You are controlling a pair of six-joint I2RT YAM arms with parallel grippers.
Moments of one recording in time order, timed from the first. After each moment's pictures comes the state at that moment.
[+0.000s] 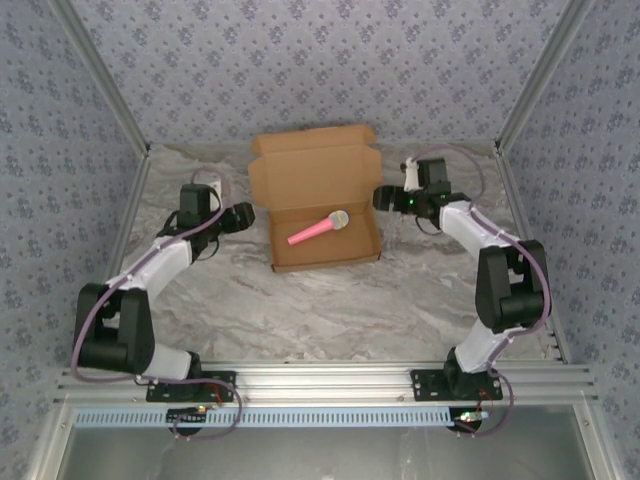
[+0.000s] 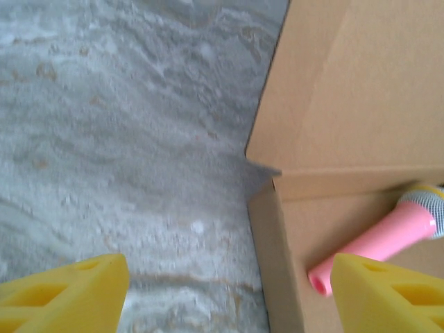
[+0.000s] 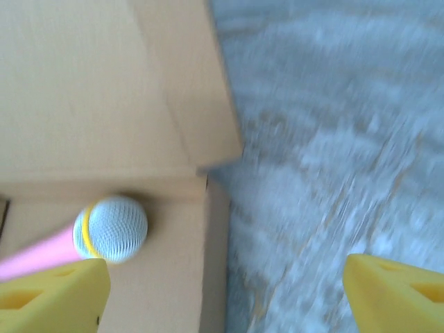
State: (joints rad) left arm -0.16 1.44 0.87 -0.11 0.20 -0.36; right arm 0.17 1.70 1.18 -0.23 -0.28 0.21
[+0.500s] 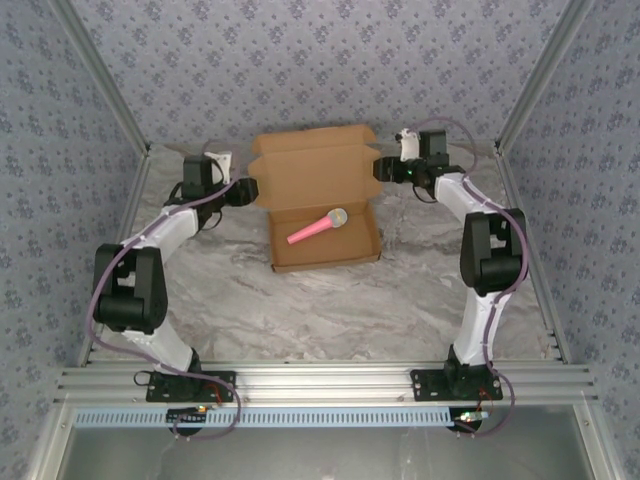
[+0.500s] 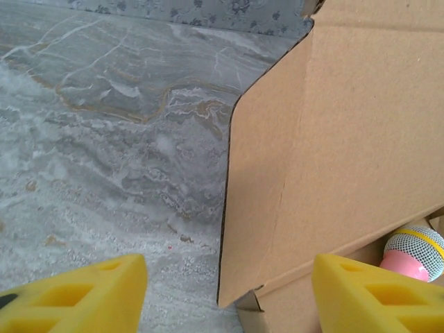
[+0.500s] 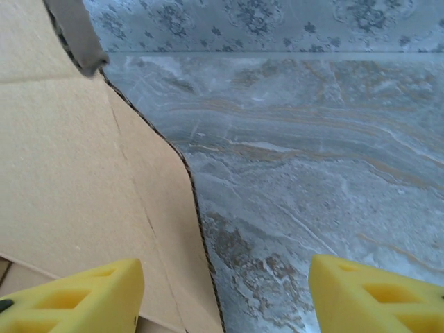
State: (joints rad) left arm -0.13 1.69 1.14 -0.07 0.33 -0.19; right arm 0.12 1.99 1.52 -0.18 -0.45 0.08
